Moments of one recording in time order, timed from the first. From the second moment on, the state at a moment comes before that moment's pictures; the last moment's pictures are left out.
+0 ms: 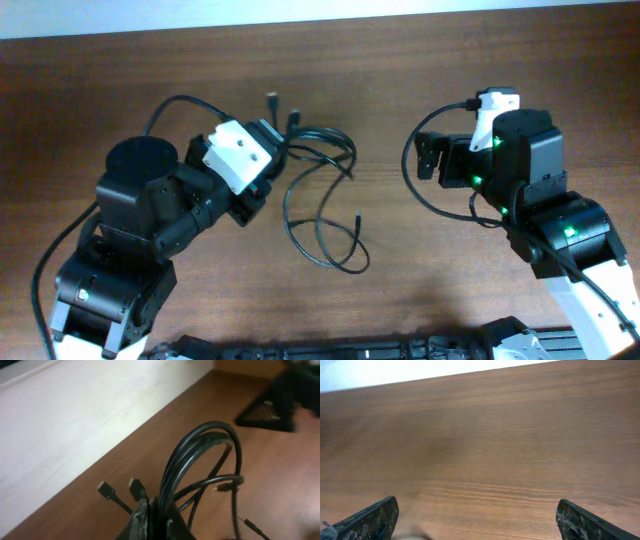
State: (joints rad) left arm -0.38 1.00 1.36 -0.76 0.30 0.36; right arm 0.27 1.04 1.15 -0.76 -0.02 0.28
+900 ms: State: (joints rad) left arm -0.38 1.27 1.36 -0.79 0.66 0.48; right arm 0.27 1.04 1.15 -0.68 -0.74 -0.20
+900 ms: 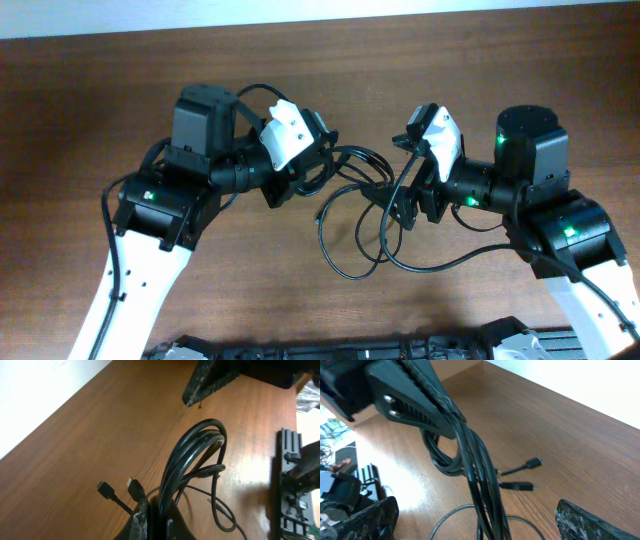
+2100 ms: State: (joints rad) left arm -0.37 1.30 1.36 -0.74 0.36 -0.02; right arm 0.27 1.04 1.15 -0.49 -0.51 0.19
